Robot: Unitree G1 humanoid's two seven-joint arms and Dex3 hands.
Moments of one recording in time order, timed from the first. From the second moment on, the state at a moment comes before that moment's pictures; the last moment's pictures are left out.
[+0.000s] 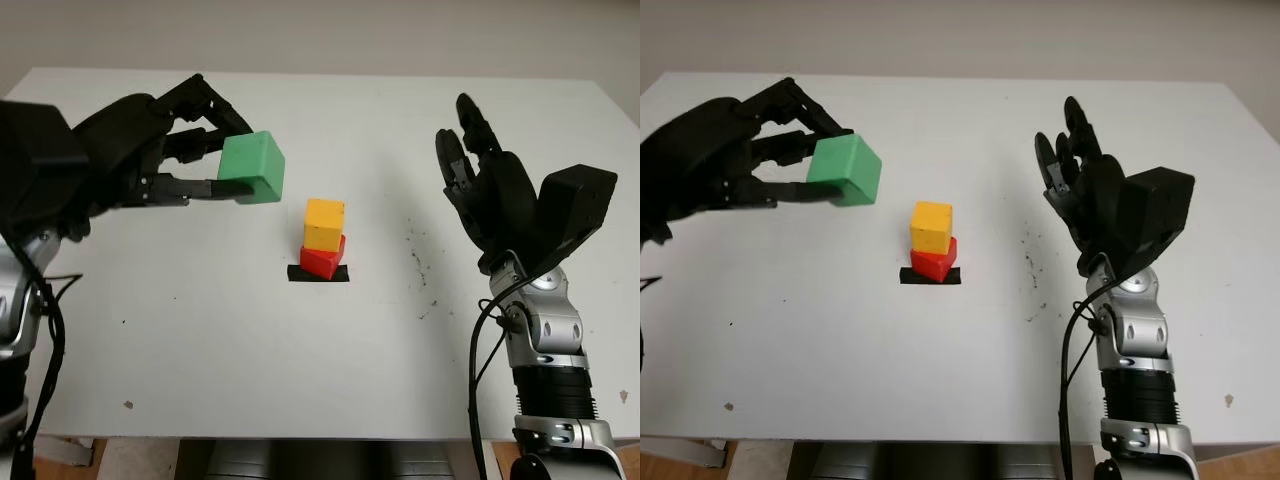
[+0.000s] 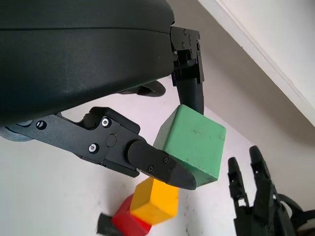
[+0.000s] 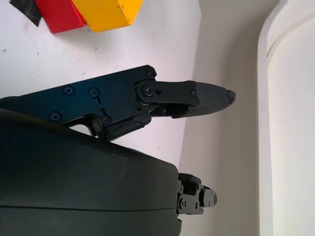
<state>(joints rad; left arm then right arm) -0.67 0.70 0.06 -0.20 -0.09 0.46 -0.59 -0.47 -0.21 -0.15 0.14 0.15 0.20 0.15</state>
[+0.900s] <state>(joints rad) -0.93 0.53 -0.24 0.06 0.19 0.44 -0.64 -0.46 -0.21 -0.13 0.13 0.13 0.21 0.14</state>
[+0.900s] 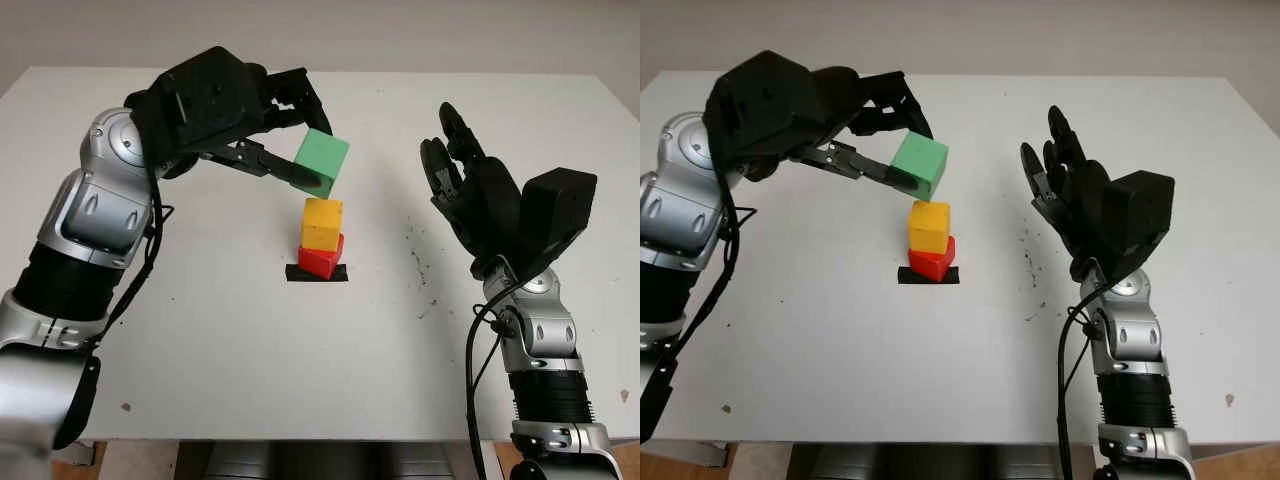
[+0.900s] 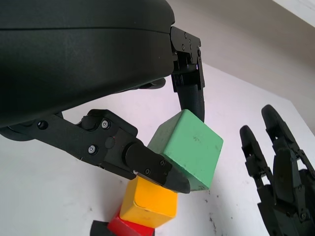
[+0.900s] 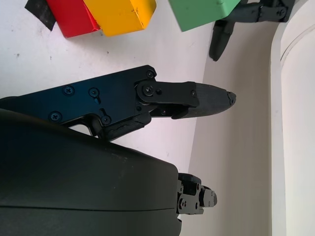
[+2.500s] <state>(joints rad) -0.79 0.47 -0.17 -0.13 0.16 0.69 -0.52 -0.46 -0.21 -0.14 0.10 0.13 0.24 0.14</state>
